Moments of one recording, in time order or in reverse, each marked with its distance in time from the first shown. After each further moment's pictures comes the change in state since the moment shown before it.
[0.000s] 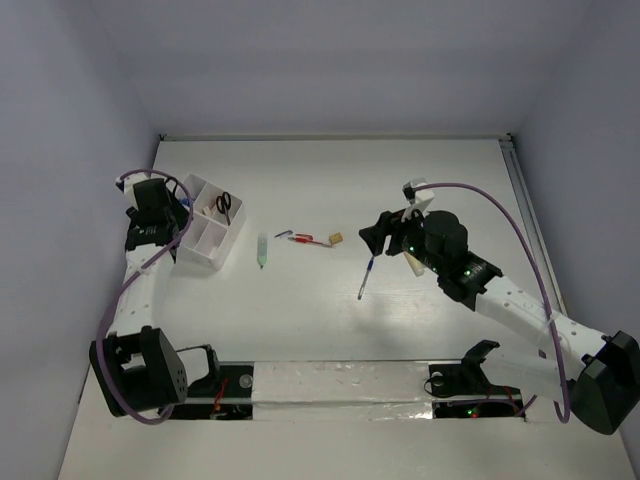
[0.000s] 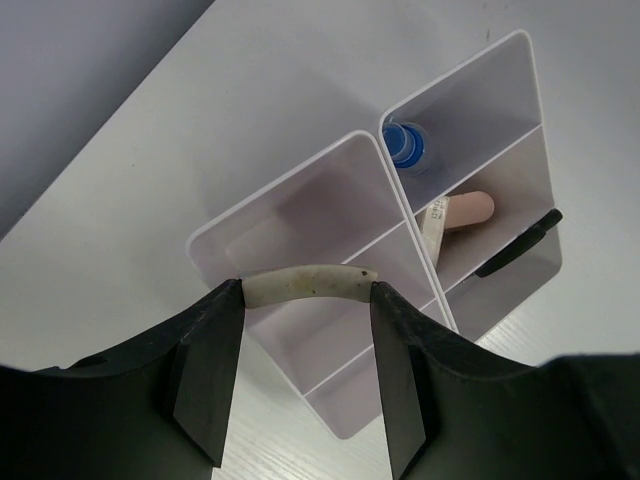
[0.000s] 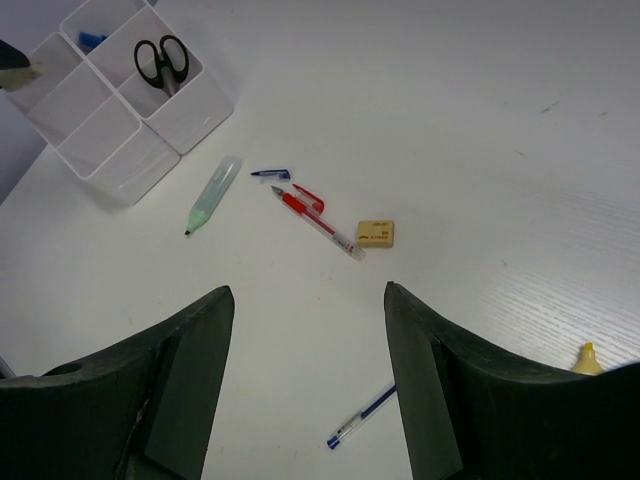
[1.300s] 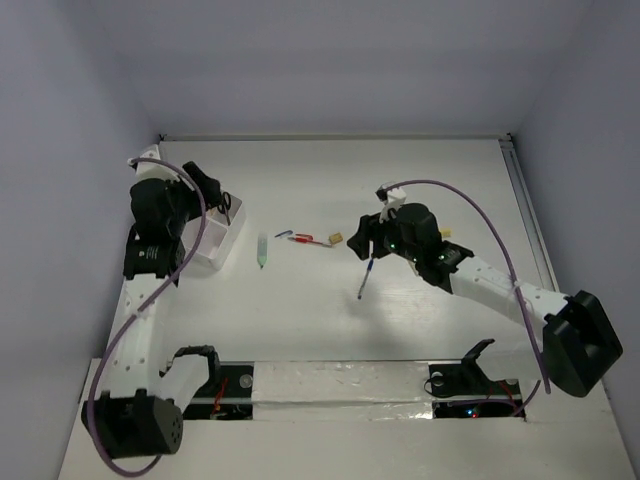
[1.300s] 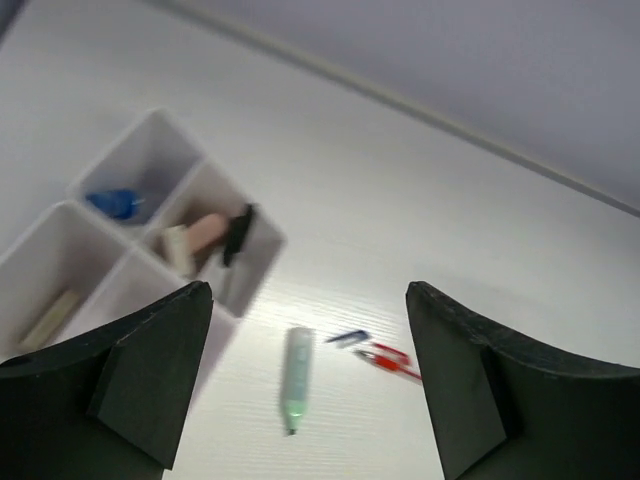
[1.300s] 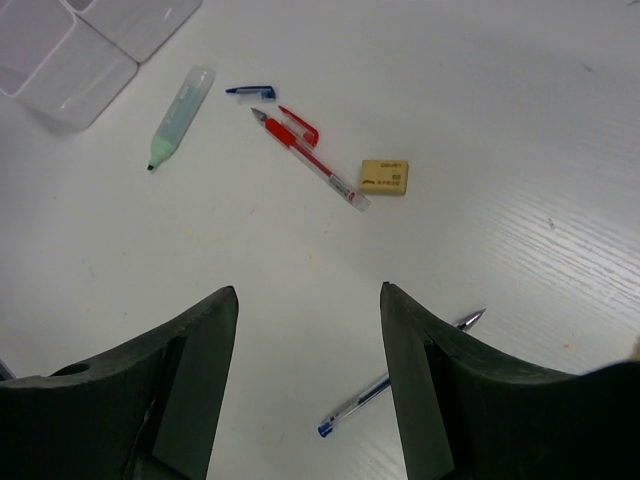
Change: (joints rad) left arm -0.109 -0.190 0.026 0.107 0.274 0.014; right arm 0.000 0.214 0.051 -0.018 -0.101 -0.010
